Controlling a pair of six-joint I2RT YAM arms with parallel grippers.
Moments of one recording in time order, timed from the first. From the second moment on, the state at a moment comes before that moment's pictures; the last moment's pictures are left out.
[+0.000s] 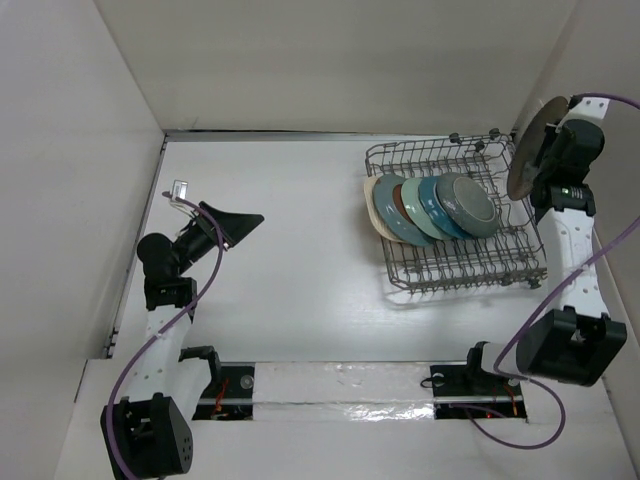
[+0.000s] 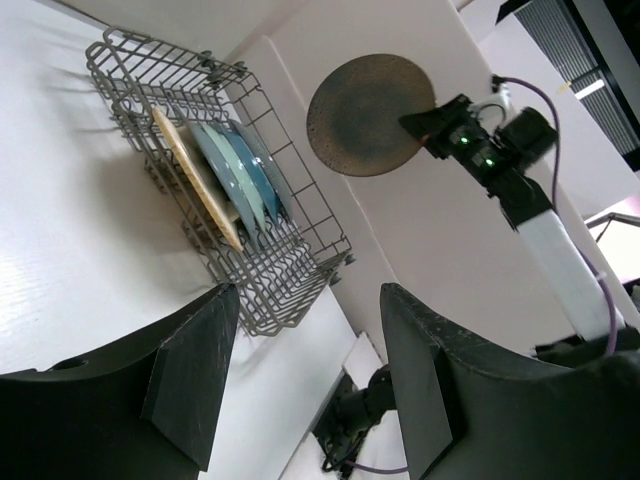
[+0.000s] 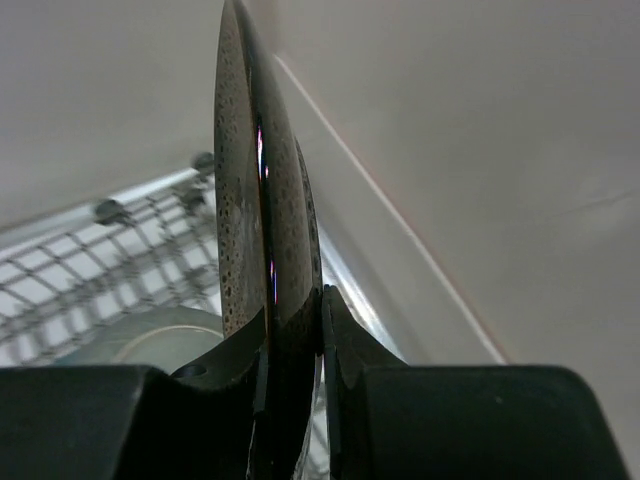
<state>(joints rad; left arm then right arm) 0.11 0.83 0.45 0.61 0.92 -1.16 -0.22 1.28 1.30 -0.15 0.29 -0.02</state>
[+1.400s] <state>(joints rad) 0.15 0.91 0.39 0.83 0.97 -1.32 -0.34 1.63 1.44 -0.32 0.11 -0.44</state>
